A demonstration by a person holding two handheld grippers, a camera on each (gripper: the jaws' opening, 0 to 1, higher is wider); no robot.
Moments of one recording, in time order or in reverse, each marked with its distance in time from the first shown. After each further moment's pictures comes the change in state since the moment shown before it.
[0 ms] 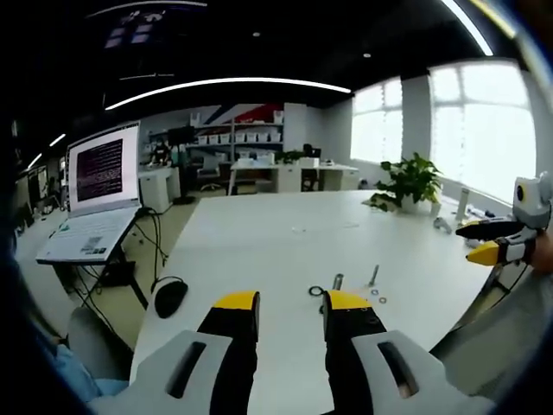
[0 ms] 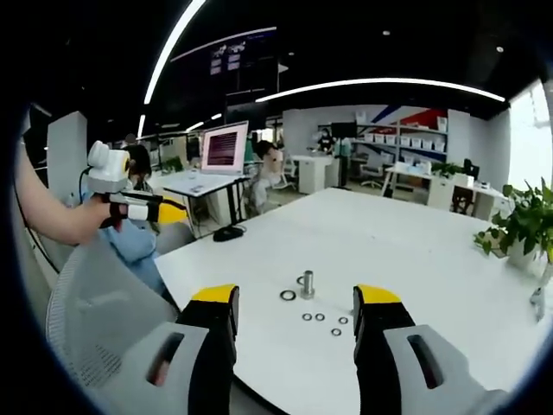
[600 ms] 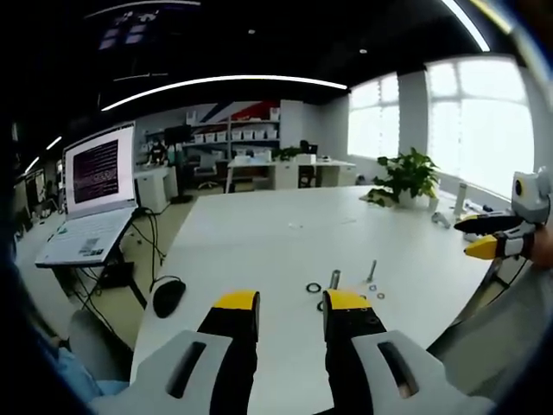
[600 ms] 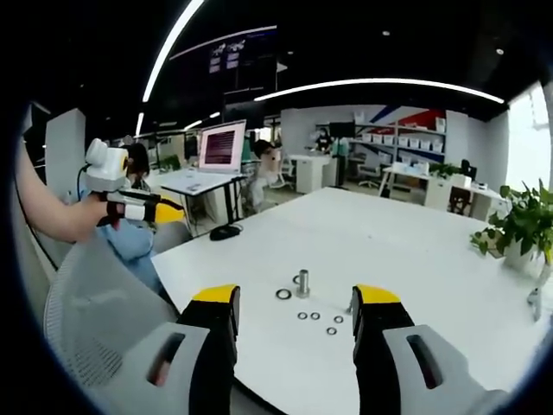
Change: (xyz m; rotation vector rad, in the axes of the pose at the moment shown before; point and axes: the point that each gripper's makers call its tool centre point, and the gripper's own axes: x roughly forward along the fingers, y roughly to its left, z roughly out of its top) left arm 0.002 -0.004 -0.003 0.019 0.022 -0.013; right arm -0.003 -0.006 0.000 0.004 -0.005 -0.019
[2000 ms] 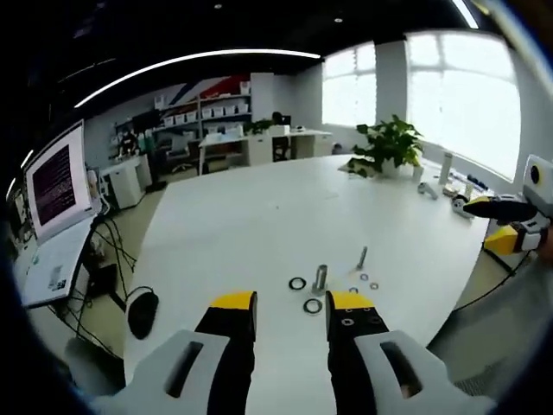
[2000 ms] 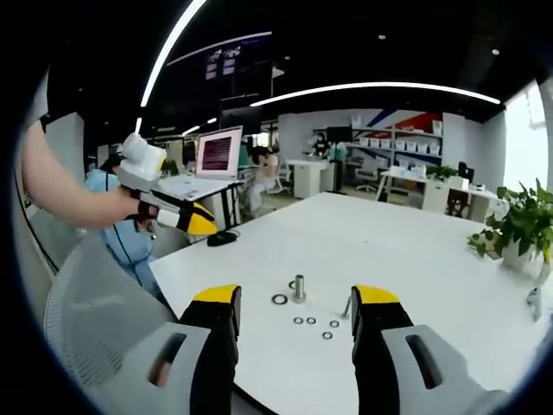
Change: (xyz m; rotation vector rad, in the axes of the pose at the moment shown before) left arm 0.081 -0.027 0.007 0.094 0.170 -0.135; right arm -0.002 -0.008 0.006 0.008 -0.027 -0.012
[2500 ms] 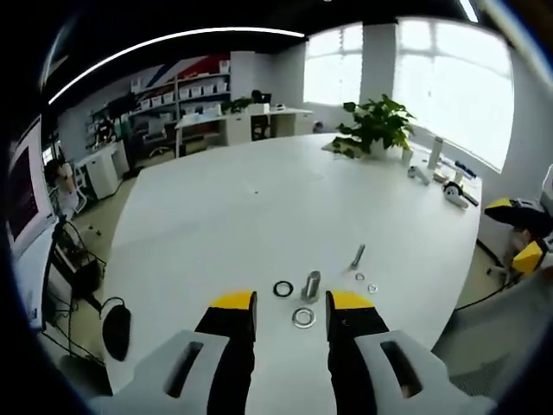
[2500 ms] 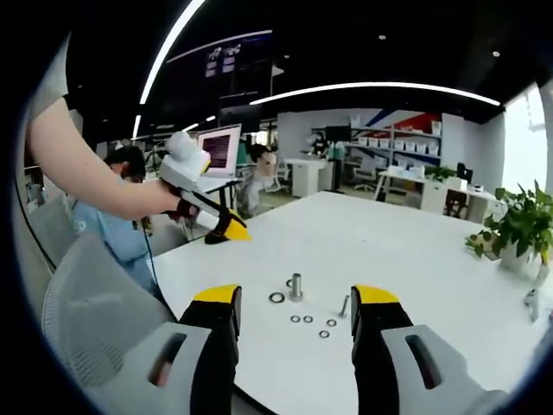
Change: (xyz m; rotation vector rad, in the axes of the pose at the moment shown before) left arm 0.063 -0.005 0.001 0.013 0.124 -0.094; right arm -0.001 -0.002 -0.002 -0.007 0.006 -0.011
